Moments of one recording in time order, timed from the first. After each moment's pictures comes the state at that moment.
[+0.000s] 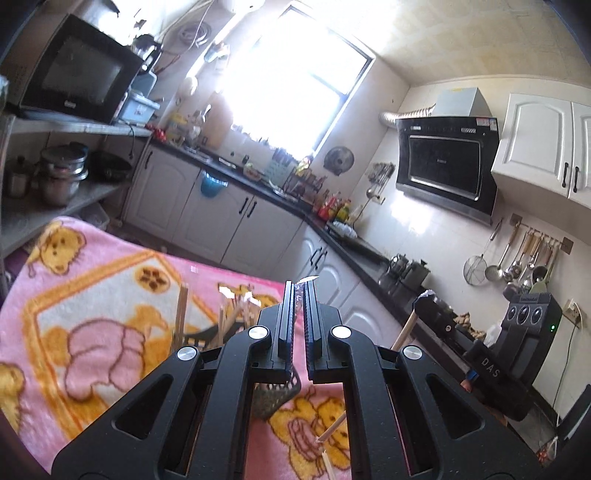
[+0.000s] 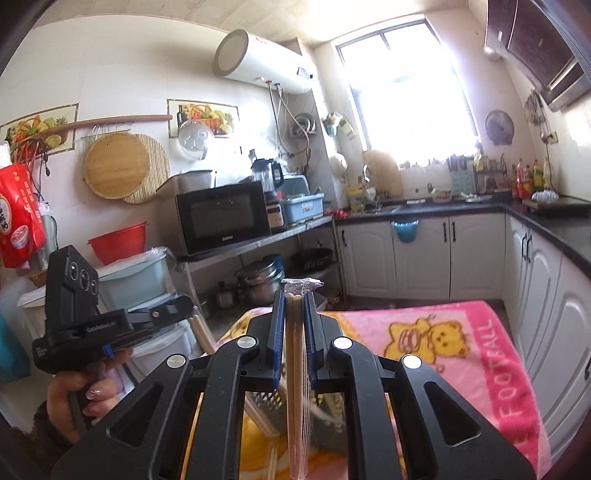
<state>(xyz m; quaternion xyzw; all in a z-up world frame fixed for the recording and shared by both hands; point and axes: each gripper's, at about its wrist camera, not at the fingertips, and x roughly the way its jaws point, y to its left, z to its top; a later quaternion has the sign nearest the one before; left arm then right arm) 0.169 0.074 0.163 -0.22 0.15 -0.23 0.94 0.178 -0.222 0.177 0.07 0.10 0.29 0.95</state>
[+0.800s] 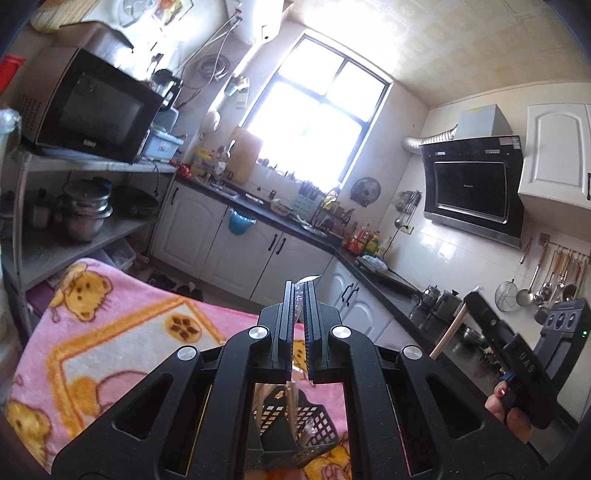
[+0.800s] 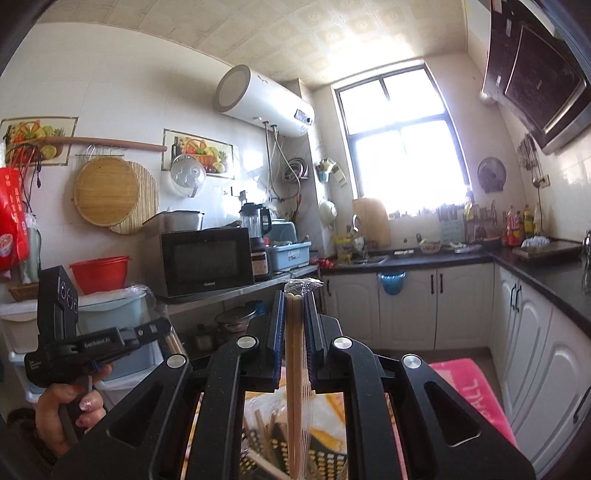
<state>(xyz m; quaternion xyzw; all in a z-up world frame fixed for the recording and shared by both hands) 0.208 0.099 0.182 -0.22 0.11 -0.16 0.96 0.206 -0.216 0.206 0.05 0.01 0.26 0.96</state>
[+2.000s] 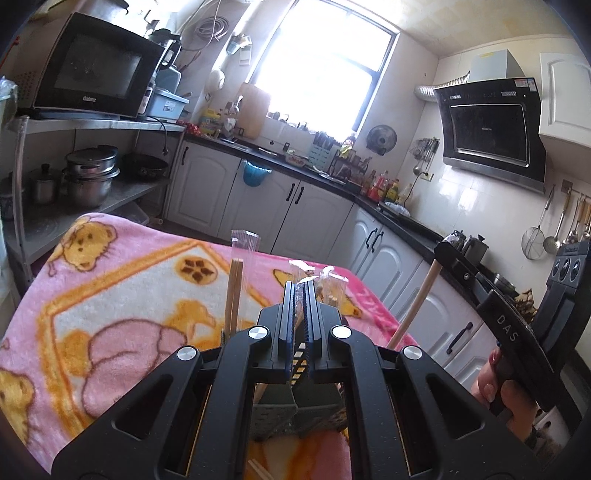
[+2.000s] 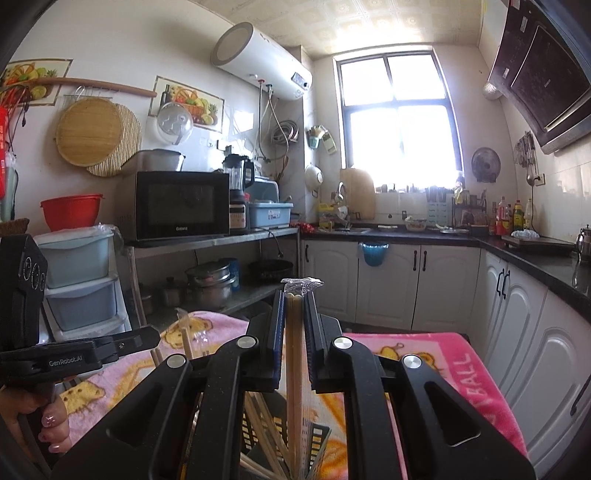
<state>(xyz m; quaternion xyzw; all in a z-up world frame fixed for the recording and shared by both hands) 0.231 0.064 0.093 -0.16 0.19 -0.15 0.96 0.254 -0.185 0.115 0.00 0.07 0.22 0.97</state>
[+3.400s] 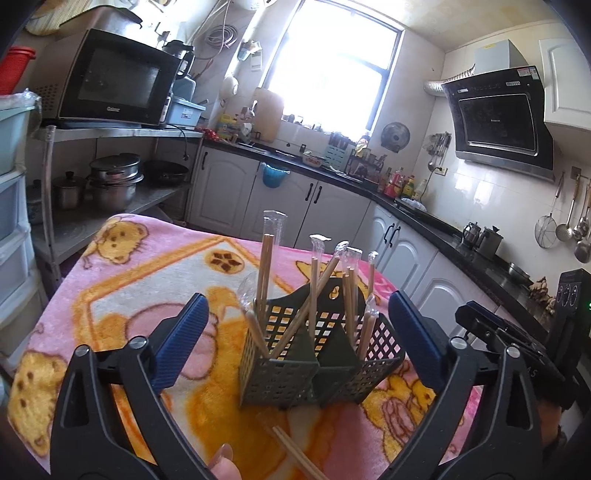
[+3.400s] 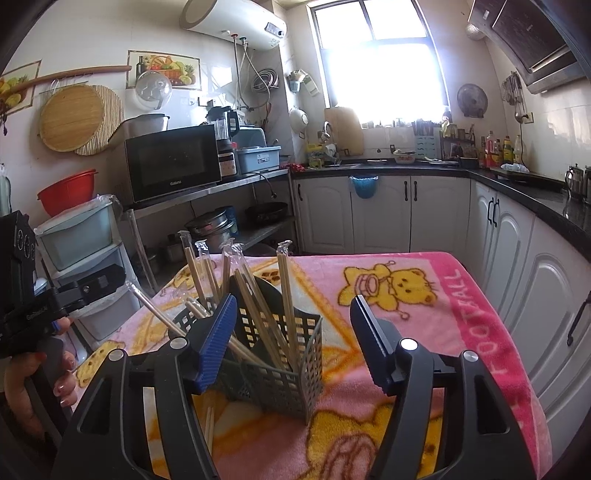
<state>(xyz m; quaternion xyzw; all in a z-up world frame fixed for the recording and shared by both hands) 0.185 0.074 0.088 -0.14 0.19 -0.10 0.97 0.206 -0.214 0.085 0.03 0.19 0.21 0.96</state>
